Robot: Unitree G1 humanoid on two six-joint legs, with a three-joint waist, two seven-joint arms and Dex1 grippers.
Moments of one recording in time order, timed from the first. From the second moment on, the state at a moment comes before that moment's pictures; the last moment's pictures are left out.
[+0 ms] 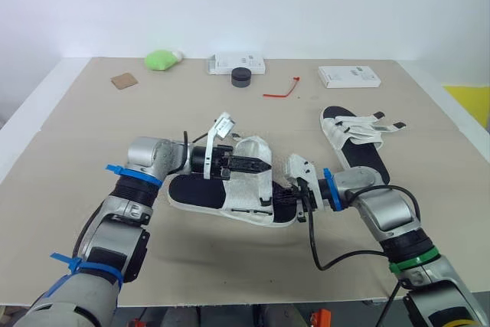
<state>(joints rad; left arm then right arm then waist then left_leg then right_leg) -0.90 0.31 -0.13 0.44 -0.62 1.11 -1.21 -0.50 -0.59 0.27 0.02 0.23 0.49 1.25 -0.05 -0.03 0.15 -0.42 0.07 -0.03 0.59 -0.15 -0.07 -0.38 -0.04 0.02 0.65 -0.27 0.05</state>
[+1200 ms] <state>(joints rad) -0.94 0.42 -0.15 0.52 -0.66 1.24 -1.31 -0.49 -0.60 0.27 0.02 0.23 0.49 1.25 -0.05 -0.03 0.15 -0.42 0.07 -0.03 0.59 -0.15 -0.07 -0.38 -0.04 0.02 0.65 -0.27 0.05</state>
